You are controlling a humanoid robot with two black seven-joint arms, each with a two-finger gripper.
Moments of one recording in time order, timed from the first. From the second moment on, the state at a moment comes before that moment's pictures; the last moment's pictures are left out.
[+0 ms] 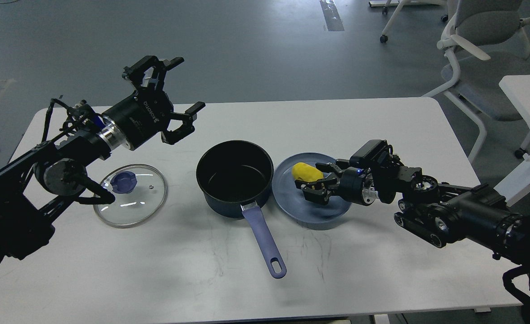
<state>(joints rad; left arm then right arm) -0.70 0.49 -0.70 -1.16 0.09 -0.36 -0.12 0.86 -0.22 0.00 0.63 -1.72 -0.16 0.45</state>
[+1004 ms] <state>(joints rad) -0.70 0.49 -0.70 -1.16 0.10 -0.36 -0.12 0.91 -0.34 0.04 0.74 -1.64 -0.22 0.44</state>
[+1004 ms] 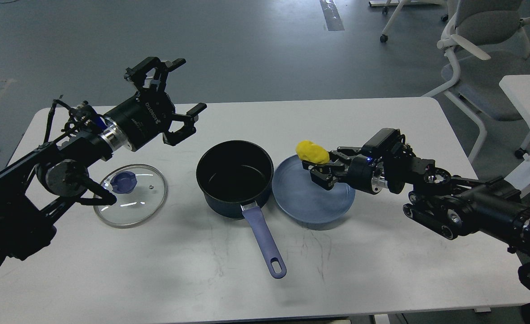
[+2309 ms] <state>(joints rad) -0.69 0.49 -0.72 -1.16 0.10 -0.36 -0.14 1.03 -0.05 -0.02 0.76 -1.37 -0.24 0.44</state>
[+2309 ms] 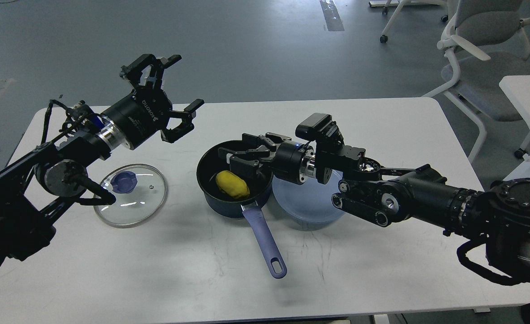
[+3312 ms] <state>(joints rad) -0.67 0.43 -0.76 -1.12 0.09 -0.33 -0.14 0.97 -0.24 0.48 0.92 -0.24 0.02 0.23</state>
